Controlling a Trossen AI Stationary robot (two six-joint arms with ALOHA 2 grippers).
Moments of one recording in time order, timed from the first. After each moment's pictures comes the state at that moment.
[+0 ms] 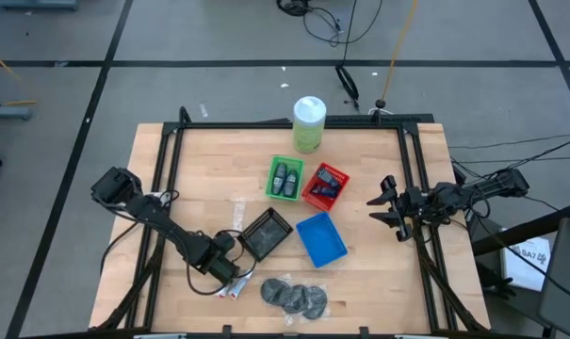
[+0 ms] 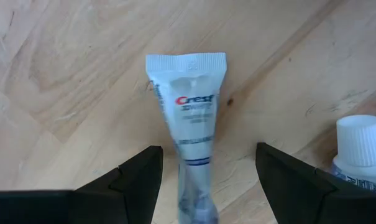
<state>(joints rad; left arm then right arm) -0.60 1.71 0.94 -0.87 -0.03 -1.37 0.29 0.15 0.02 0.38 0.13 0.09</state>
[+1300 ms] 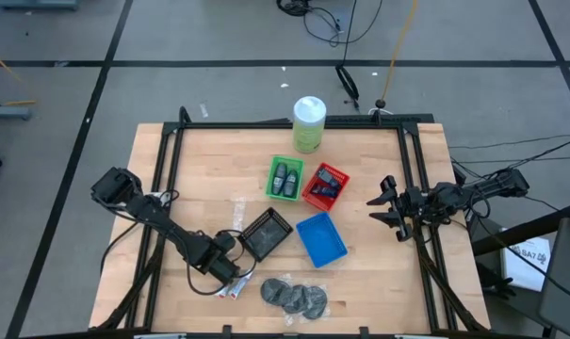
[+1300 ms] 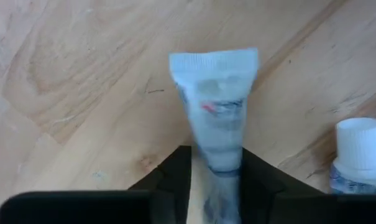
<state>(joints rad) -0.59 1.72 0.94 -0.86 -0.03 -1.37 0.29 0.15 0.02 0.38 0.13 0.09</state>
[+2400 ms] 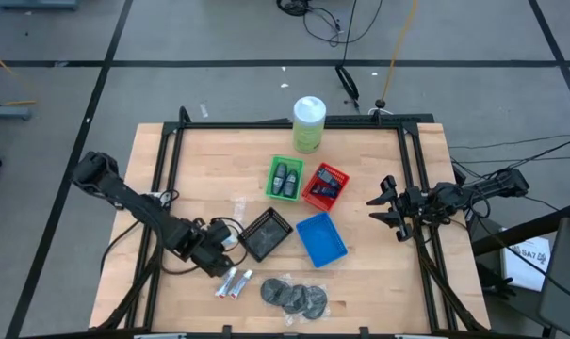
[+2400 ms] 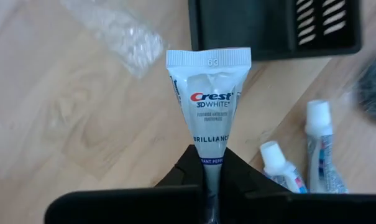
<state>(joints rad) -0.59 1.44 0.93 -0.87 -0.24 -1.26 0.29 0.15 0.02 0.38 0.13 0.09</state>
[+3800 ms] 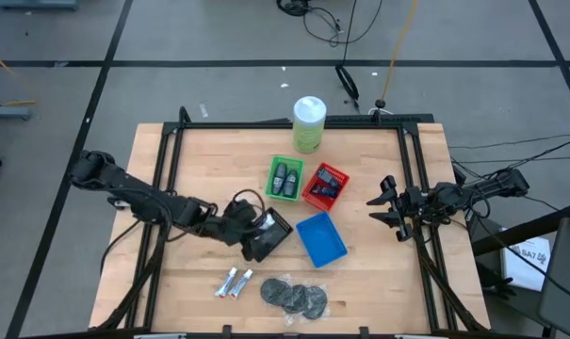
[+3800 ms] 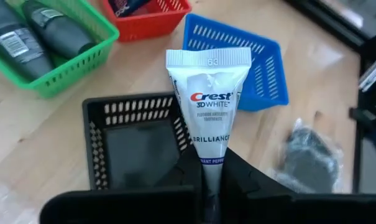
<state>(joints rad) -0.37 1.40 0.94 -0.30 -0.35 -0.84 0.29 0.15 0.02 0.38 0.13 0.09</state>
